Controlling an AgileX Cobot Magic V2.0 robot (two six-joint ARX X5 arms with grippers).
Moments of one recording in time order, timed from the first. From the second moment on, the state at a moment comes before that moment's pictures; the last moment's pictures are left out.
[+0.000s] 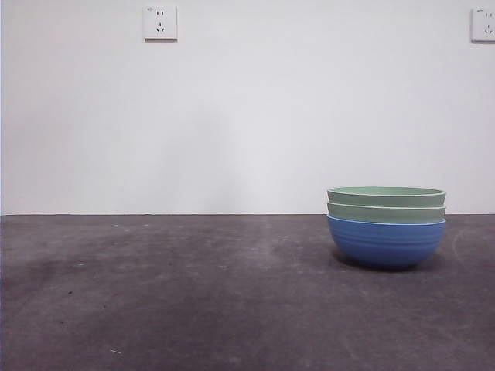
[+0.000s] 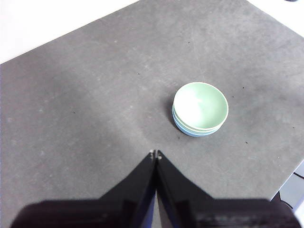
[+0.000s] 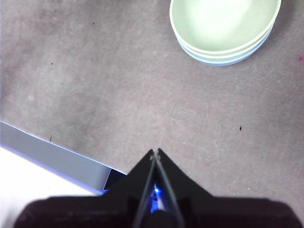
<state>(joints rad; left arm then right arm) -0.57 1.51 2.21 -1.34 0.08 0.02 0.30 0.92 1.13 -1.17 -0.28 0.08</state>
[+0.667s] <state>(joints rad) -0.29 1.25 2.07 -0.95 0.21 0.17 0.30 0.92 1.13 -1.17 -0.28 0.08</state>
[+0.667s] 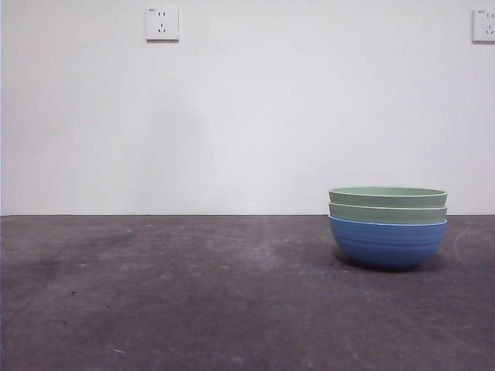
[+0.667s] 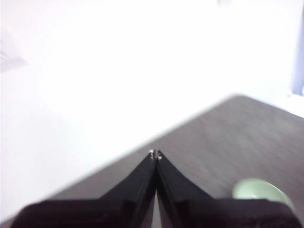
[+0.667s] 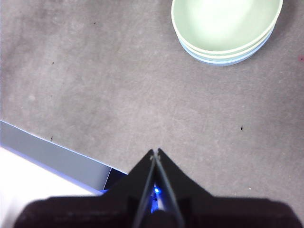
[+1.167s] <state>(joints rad) 0.00 0.69 1.15 -0.36 0.21 0.20 0.30 0.92 1.13 -1.16 -0.28 0.08</state>
